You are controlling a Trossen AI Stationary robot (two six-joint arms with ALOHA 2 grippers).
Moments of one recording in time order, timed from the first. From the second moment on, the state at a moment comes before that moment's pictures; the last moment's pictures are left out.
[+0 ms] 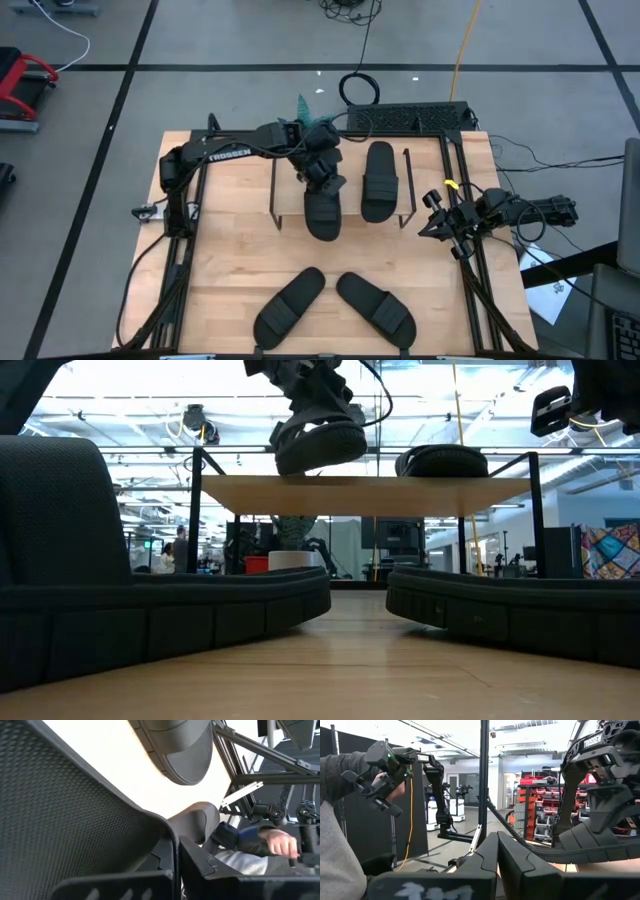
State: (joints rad) left arm 0.26 1.91 1.86 -0.93 0.58 -0.68; right arm 0.11 0.02 0.05 0.22 -0.29 0.07
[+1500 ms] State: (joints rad) left arm 0.33 1.84 1.86 -0.68 0.61 -0.57; right arm 0.11 0.02 0.05 0.24 -0.29 0.07
